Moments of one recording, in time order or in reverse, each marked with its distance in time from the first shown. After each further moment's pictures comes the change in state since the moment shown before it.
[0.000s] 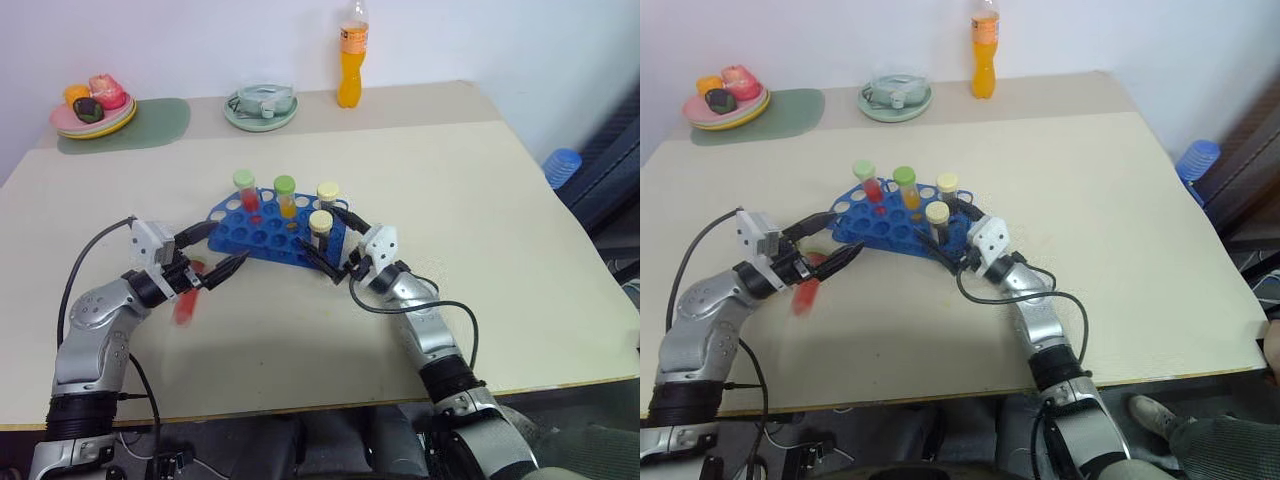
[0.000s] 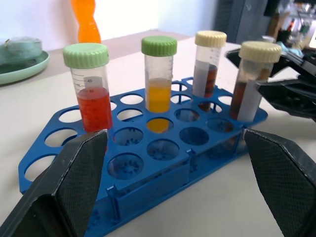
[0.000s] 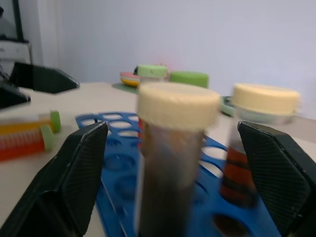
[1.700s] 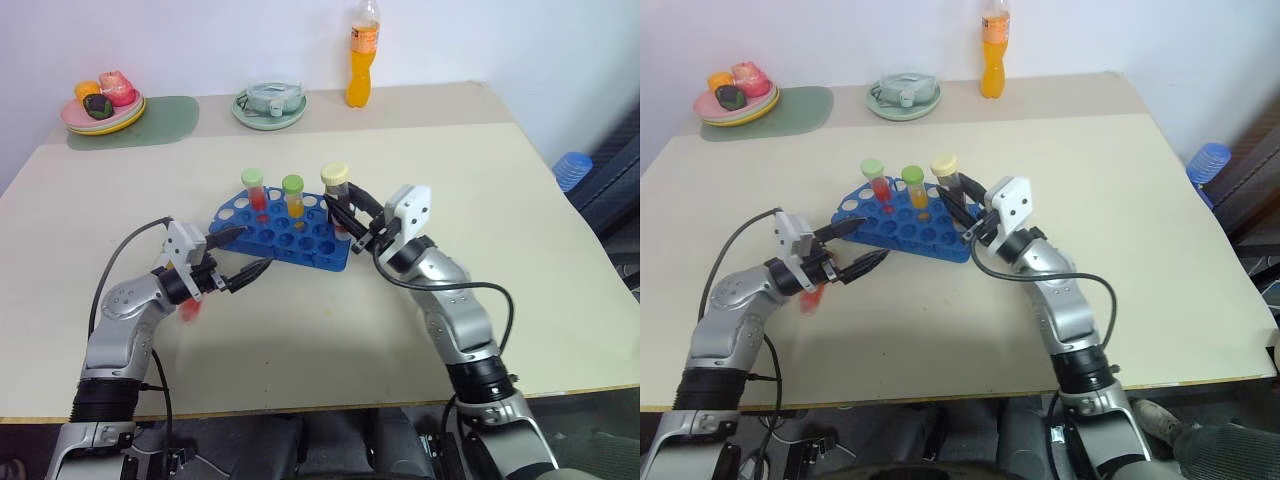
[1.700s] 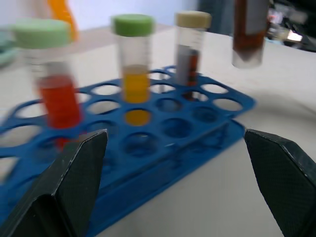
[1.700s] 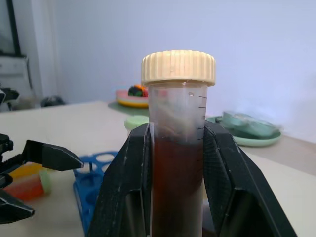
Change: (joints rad) left arm -0.073 -0.031 -0.073 0.110 0.085 -0.091 -0.056; right arm -0.022 0.004 0.010 -0.329 0.106 0.335 -0.099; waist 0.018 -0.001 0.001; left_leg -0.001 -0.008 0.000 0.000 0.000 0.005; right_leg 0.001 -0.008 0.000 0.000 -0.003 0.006
